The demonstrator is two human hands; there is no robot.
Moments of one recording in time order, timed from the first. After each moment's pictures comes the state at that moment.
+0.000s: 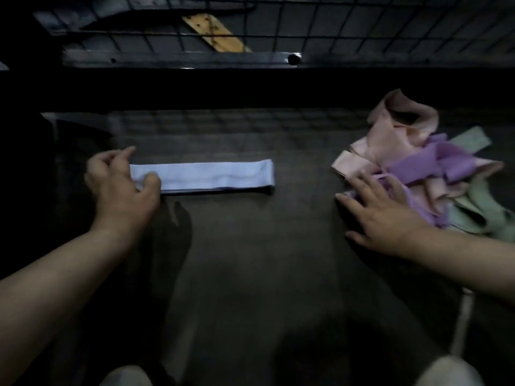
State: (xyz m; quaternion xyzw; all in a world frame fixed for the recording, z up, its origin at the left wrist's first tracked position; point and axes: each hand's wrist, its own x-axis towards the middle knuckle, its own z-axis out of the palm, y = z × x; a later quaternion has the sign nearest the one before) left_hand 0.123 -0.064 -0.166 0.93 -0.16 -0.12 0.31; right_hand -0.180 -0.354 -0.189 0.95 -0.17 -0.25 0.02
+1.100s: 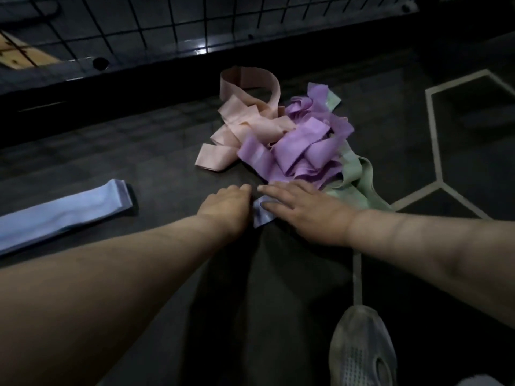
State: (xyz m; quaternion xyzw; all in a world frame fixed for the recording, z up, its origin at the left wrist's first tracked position) left_hand -0.113 -0.313 -0.196 0.74 -0.58 -0.34 -0.02; right_hand -0.297 -0.395 -0.178 0.98 -0.10 -0.15 -0.02
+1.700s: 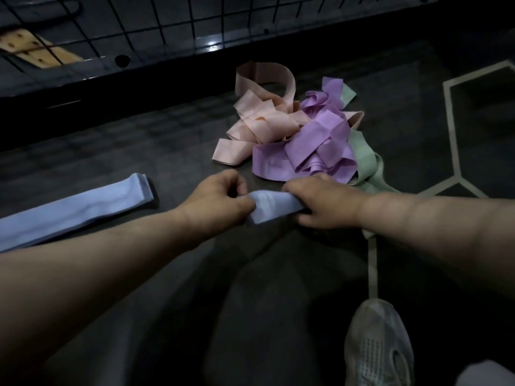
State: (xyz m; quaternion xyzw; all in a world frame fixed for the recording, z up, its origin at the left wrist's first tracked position) left_hand -0.076 -0.271 -0.152 0.69 -0.34 -0.54 0.34; right_hand -0.273 -0.401 -0.159 0.92 -0.24 -0.24 -0.21
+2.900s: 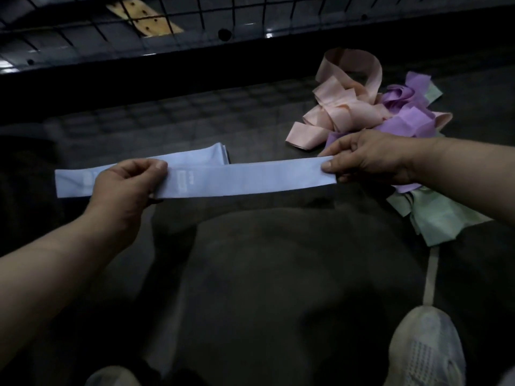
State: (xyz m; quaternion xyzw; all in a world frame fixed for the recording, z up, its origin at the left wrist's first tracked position) left_hand 0.068 -0.122 -0.161 0.75 -0.05 -0.37 0.55; right_hand -0.178 -0.397 -0.125 0.57 -0.48 -0.17 -0.65
